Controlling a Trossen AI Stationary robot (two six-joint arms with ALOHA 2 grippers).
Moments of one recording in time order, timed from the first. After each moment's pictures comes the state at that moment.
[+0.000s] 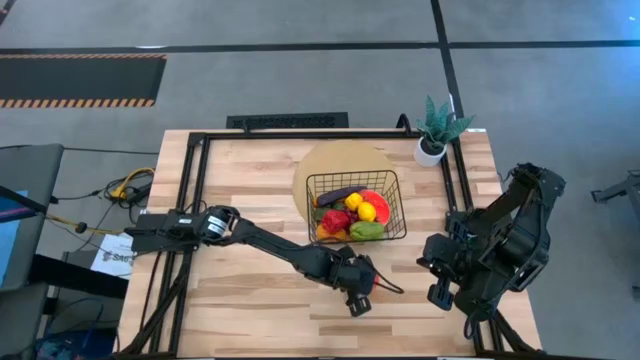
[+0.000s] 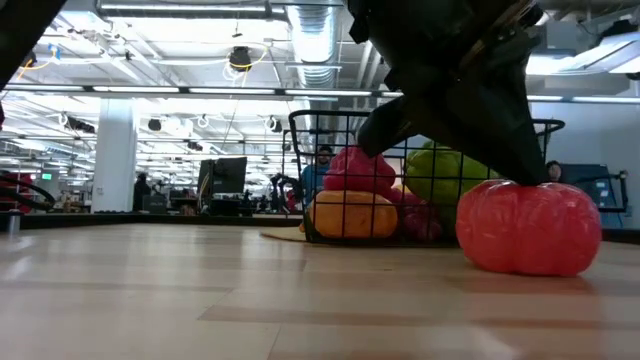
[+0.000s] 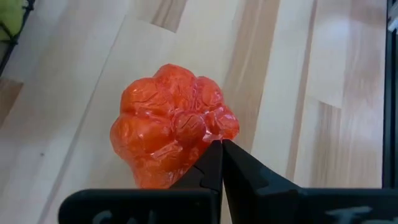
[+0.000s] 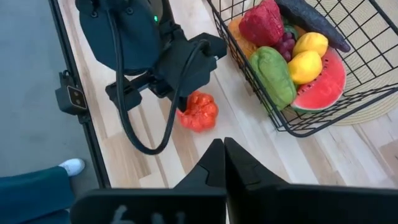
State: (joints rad) left arm -0.32 2.36 1.98 -0.57 -0.13 -0.62; right arm 0.88 1.48 1.75 -1.57 0.54 1.22
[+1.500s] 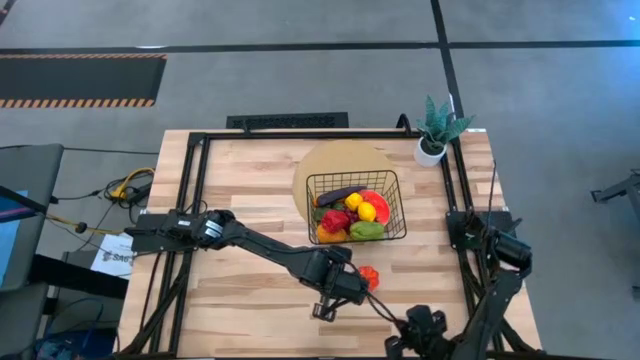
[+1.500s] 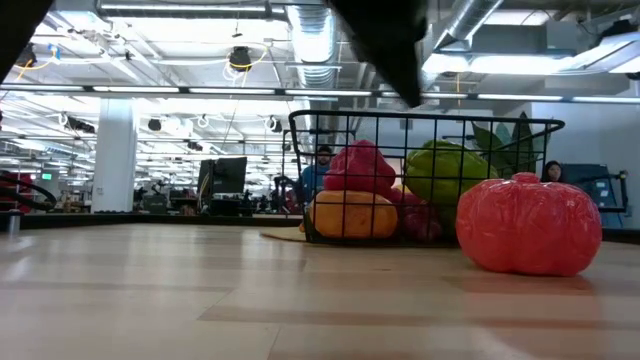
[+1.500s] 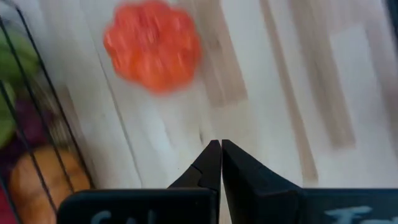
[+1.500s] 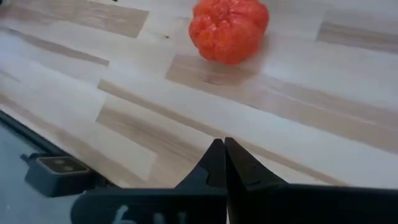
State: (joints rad) left arm -0.38 2.35 2.27 -1.17 -0.09 -0.06; right arm 1.07 2.10 1.74 -1.36 0.66 2.36
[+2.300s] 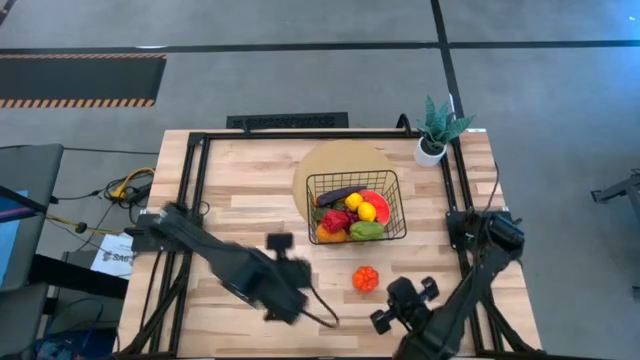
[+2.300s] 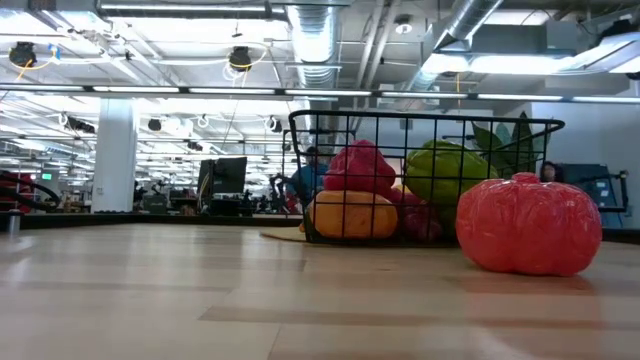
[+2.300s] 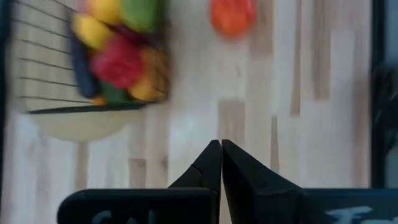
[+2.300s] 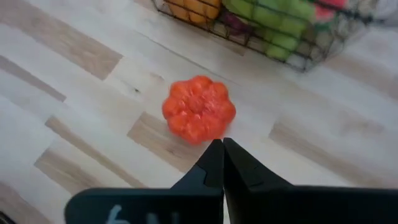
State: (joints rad) left arm -0.57 2.01 2.26 -1.57 -0.39 -0.52; right arm 0.88 2.01 1.75 -1.53 0.64 1.98
